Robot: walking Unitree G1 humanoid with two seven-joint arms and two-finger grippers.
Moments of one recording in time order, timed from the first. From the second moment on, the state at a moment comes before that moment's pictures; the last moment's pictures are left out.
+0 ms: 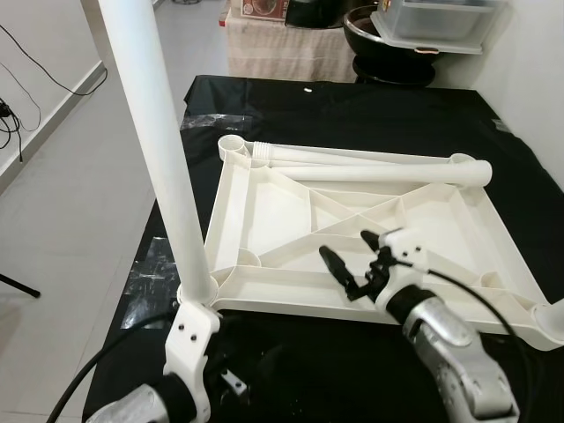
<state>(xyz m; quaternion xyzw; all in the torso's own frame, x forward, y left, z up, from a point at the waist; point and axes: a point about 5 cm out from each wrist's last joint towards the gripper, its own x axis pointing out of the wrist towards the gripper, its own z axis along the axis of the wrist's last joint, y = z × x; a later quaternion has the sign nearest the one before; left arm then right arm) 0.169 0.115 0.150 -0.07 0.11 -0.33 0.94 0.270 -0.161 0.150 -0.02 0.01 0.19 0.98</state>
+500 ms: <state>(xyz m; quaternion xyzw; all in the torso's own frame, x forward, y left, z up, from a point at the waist) 0.174 0.117 0.143 -0.05 0.11 -0.30 0.95 0.266 -0.153 0.156 0.01 0.02 0.15 0.99</state>
